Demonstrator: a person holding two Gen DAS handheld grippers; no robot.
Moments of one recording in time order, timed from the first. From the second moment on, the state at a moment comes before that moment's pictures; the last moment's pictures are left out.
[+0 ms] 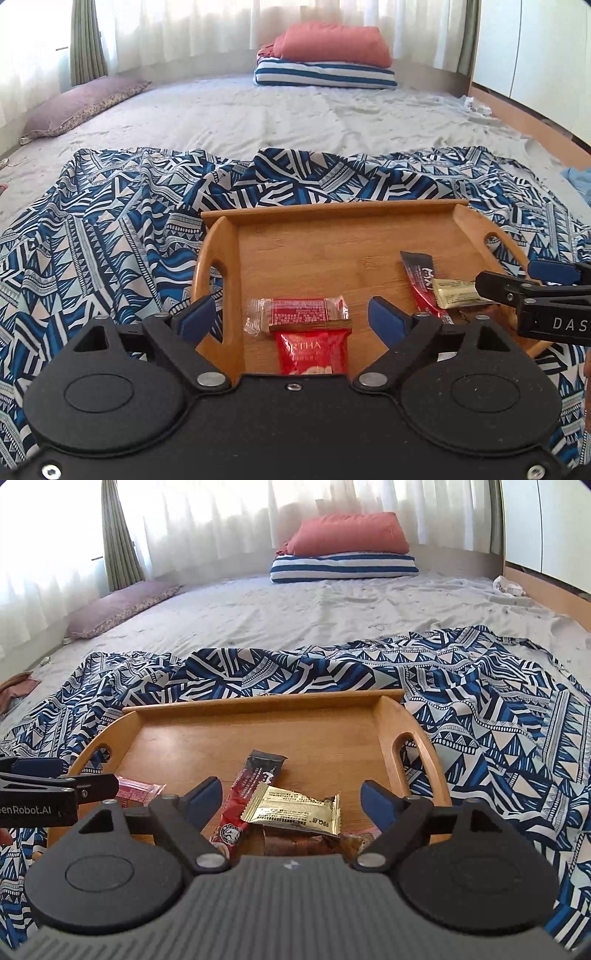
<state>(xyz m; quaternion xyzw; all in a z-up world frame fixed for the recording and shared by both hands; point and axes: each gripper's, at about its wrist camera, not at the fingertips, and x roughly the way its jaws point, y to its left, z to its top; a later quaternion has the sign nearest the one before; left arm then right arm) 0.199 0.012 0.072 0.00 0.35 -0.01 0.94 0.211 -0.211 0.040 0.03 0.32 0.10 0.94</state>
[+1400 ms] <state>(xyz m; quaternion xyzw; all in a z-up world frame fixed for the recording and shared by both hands) 0.034 0.017 0.025 -0.03 0.27 -0.03 0.96 0.032 -0.218 -0.009 -0.06 0.20 0.05 0.98</state>
